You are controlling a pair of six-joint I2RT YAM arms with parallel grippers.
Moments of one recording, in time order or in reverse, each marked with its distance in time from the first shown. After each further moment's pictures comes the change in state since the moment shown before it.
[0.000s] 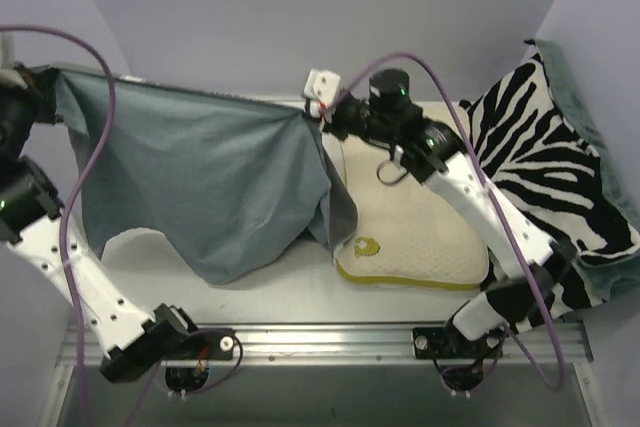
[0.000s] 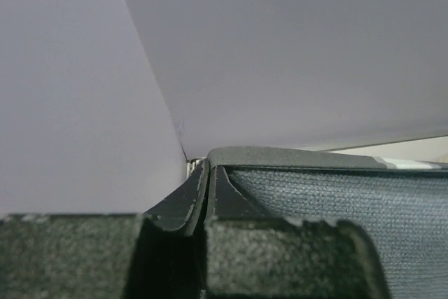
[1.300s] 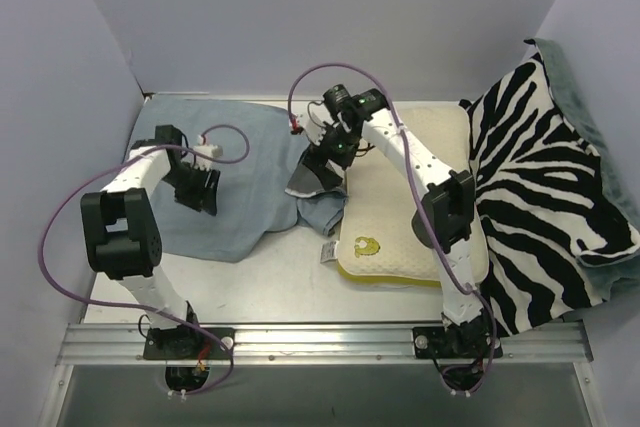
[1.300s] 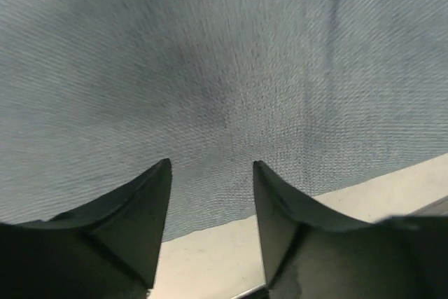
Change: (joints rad) left arm -0.705 0.572 -0.517 -0.483 -0.490 0.405; right arm -0.147 0.689 0.486 -0.818 0.035 0.041
